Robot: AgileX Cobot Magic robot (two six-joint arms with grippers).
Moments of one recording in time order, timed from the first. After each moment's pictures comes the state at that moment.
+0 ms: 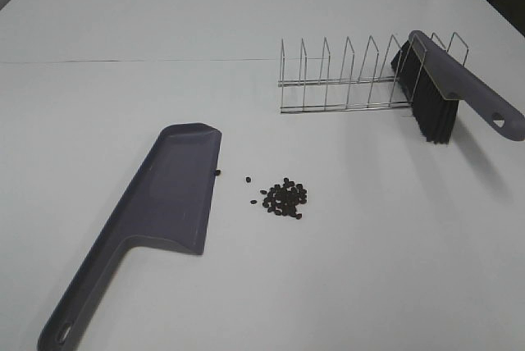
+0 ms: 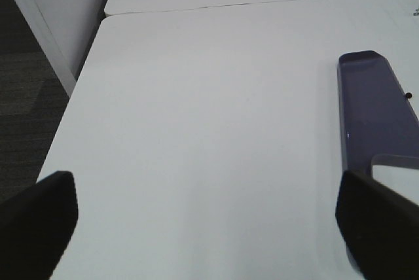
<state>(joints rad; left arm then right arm) 0.01 -0.01 -0.52 -0.02 1.08 0.08 -0.04 0.00 -0.46 0.10 1.12 -0.06</state>
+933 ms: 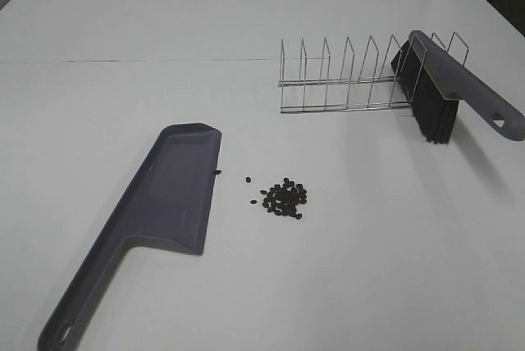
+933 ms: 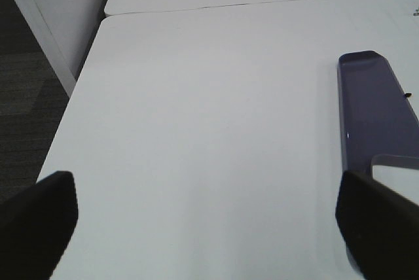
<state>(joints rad) 0.01 -0.01 -0.52 -0.02 1.08 0.08 -0.04 0.00 -0.46 0.10 1.12 -0.06</state>
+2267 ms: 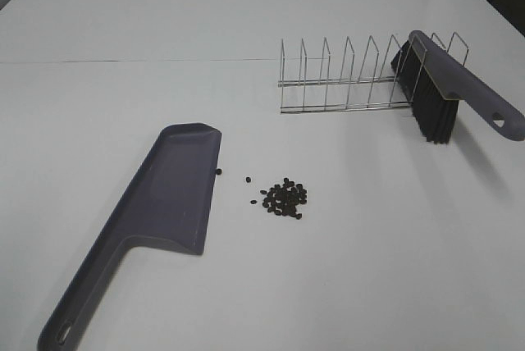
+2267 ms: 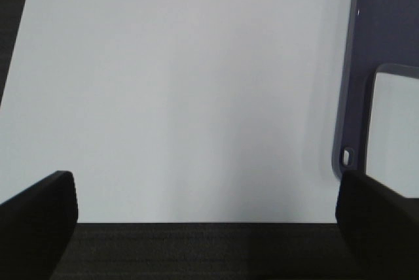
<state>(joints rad) 0.01 0.43 -0.64 -0.02 1.22 0.02 -0.04 0.00 -0.46 0.10 1.12 -0.06</state>
